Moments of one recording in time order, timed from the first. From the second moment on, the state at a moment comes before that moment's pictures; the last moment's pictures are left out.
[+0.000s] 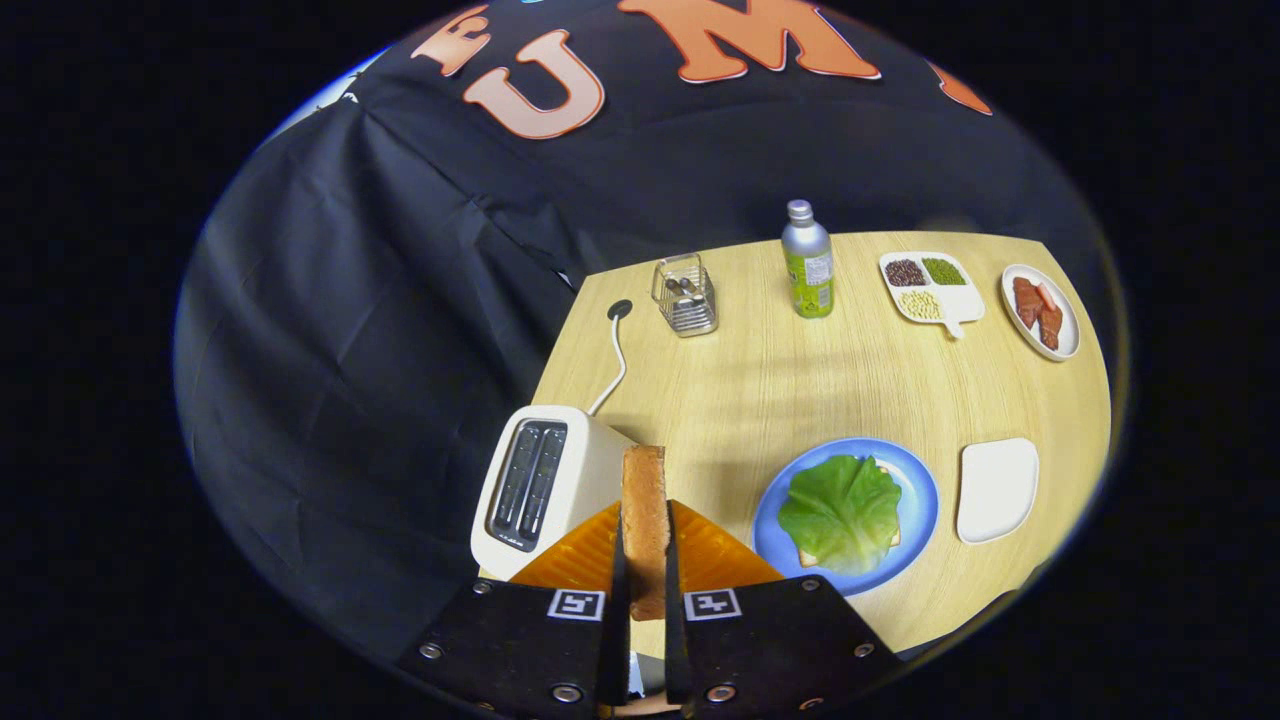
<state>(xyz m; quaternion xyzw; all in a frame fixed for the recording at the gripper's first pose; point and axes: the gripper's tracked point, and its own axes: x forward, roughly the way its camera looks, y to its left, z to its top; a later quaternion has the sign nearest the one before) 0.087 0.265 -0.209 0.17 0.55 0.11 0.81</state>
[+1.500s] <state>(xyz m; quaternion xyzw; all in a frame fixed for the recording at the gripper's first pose) 0.052 0.145 -0.340 0.24 0.53 0.15 0.80</state>
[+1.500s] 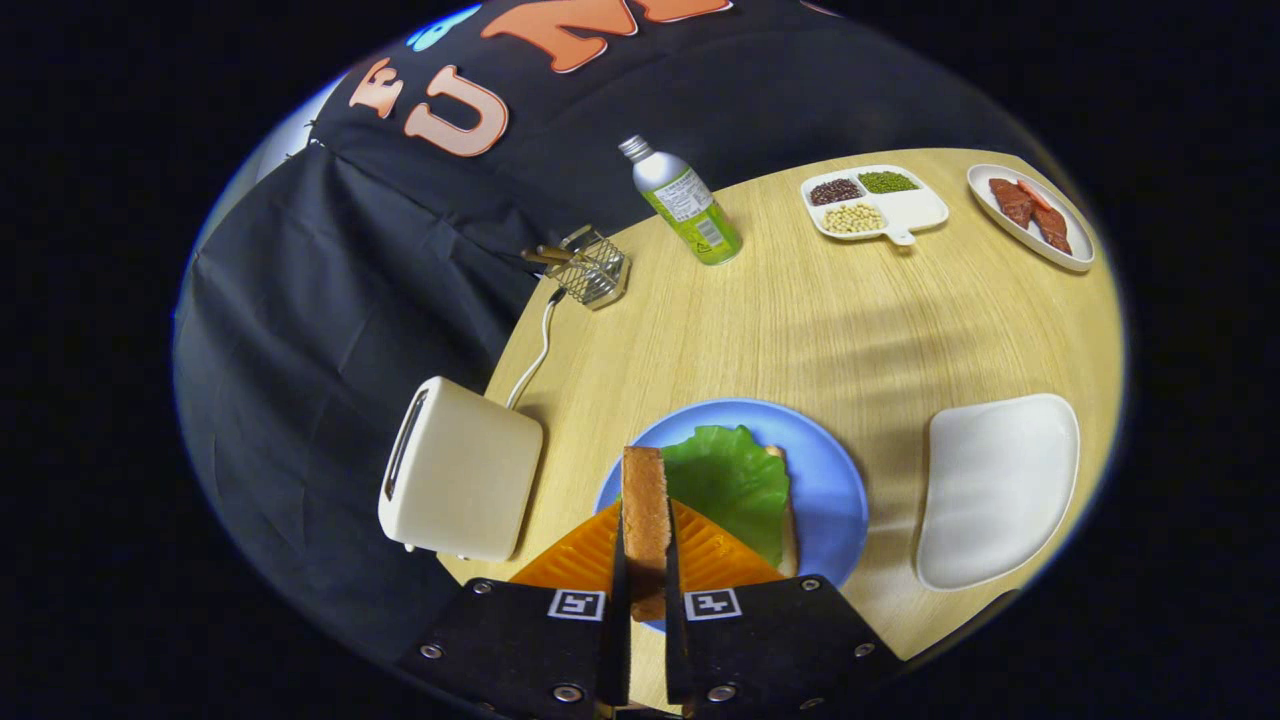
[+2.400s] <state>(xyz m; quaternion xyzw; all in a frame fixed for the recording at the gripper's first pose) 0.064 0.101 -0.372 0.05 0.46 0.09 0.88</state>
